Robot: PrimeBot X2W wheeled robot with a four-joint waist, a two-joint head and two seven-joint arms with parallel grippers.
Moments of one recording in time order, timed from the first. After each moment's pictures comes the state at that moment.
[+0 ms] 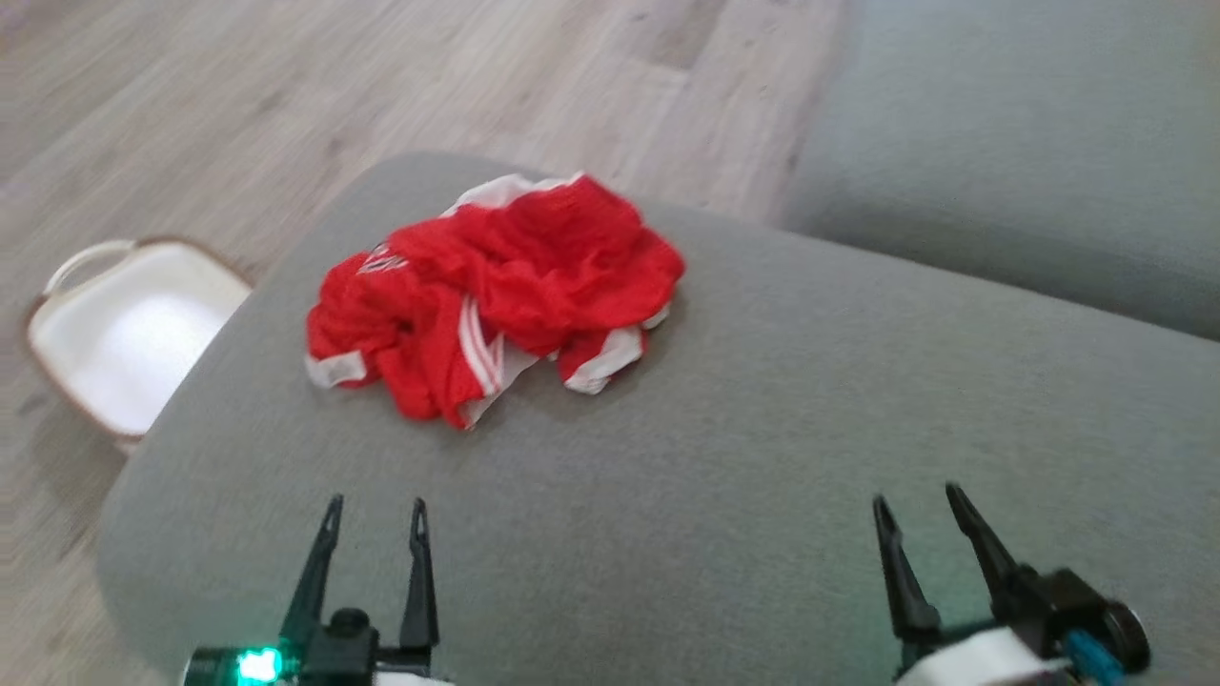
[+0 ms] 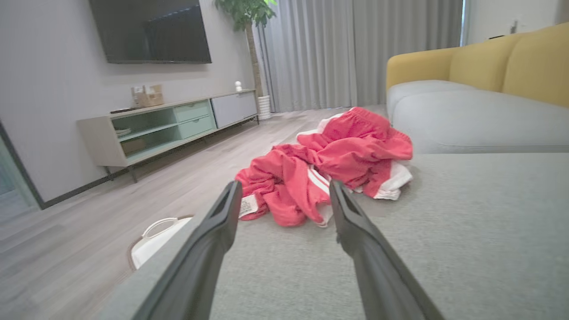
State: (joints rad) left arm 0.10 0.11 -0.29 0.20 -0.02 0.24 -0.25; right arm 0.14 -0.04 0.09 0.24 0.05 0.13 -0.25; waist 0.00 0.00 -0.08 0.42
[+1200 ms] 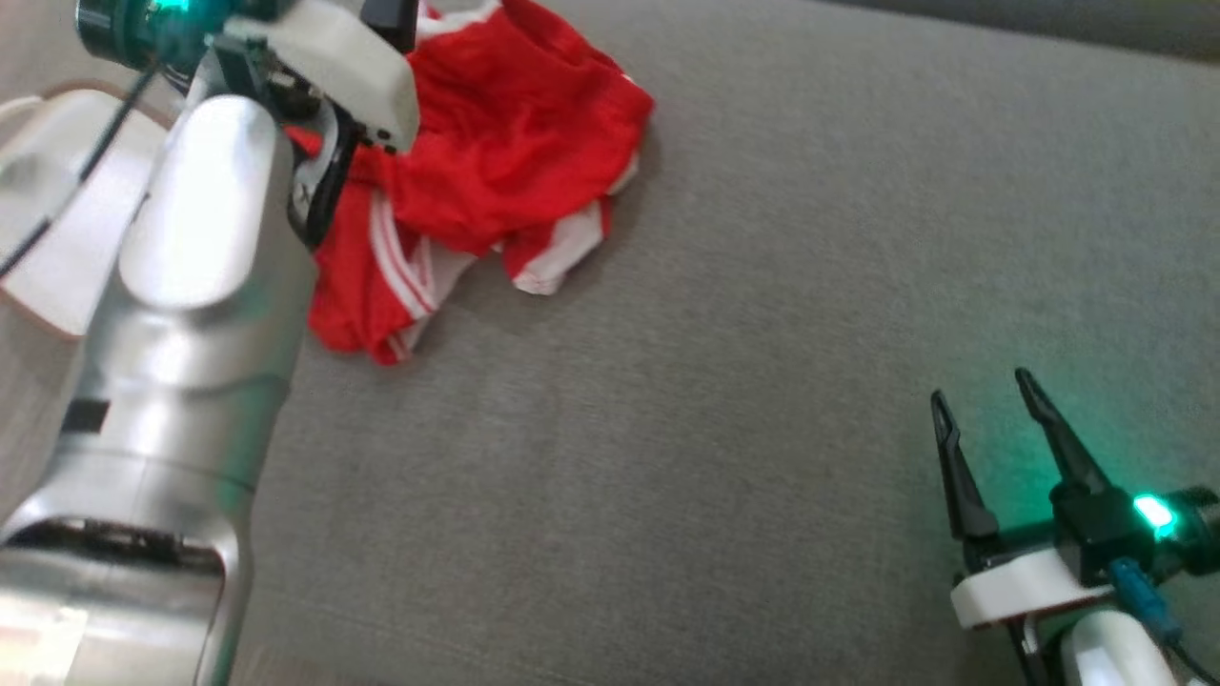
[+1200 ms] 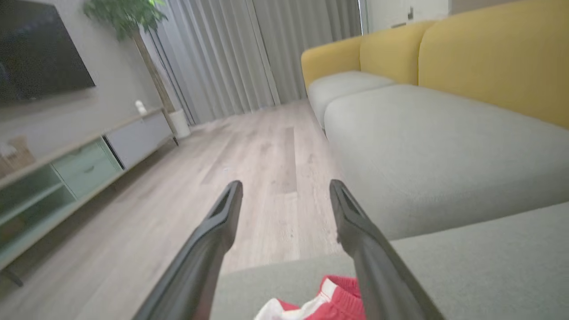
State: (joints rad) left arm -1.02 0.13 -0.33 0.68 -0.17 -0.12 -0.02; right arm 0.04 -0.08 0.00 0.14 -0.17 0.13 -0.25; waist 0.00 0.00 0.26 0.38
